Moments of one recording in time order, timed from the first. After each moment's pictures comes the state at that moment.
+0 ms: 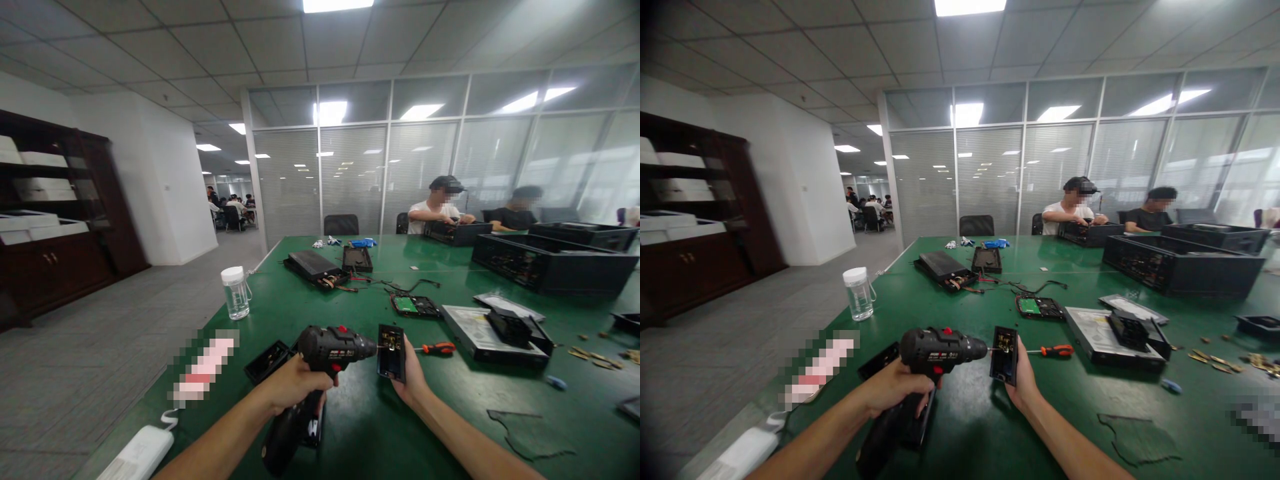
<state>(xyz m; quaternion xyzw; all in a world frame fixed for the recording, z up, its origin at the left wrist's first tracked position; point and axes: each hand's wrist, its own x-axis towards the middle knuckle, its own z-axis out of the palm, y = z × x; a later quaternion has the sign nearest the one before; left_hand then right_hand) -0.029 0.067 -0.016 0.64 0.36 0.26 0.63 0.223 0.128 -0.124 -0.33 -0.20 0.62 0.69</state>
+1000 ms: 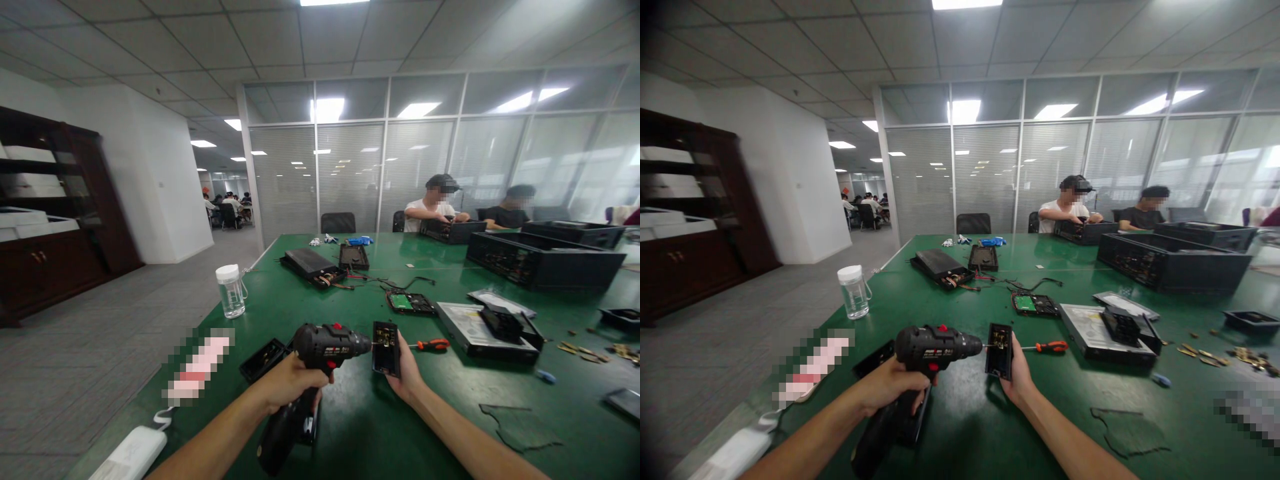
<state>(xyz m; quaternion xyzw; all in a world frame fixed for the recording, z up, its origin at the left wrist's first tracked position) -0.026 0.066 -0.014 0.62 0.38 0.25 0.64 0.222 0.124 -0.116 -0.30 -0.20 0.63 0.68</state>
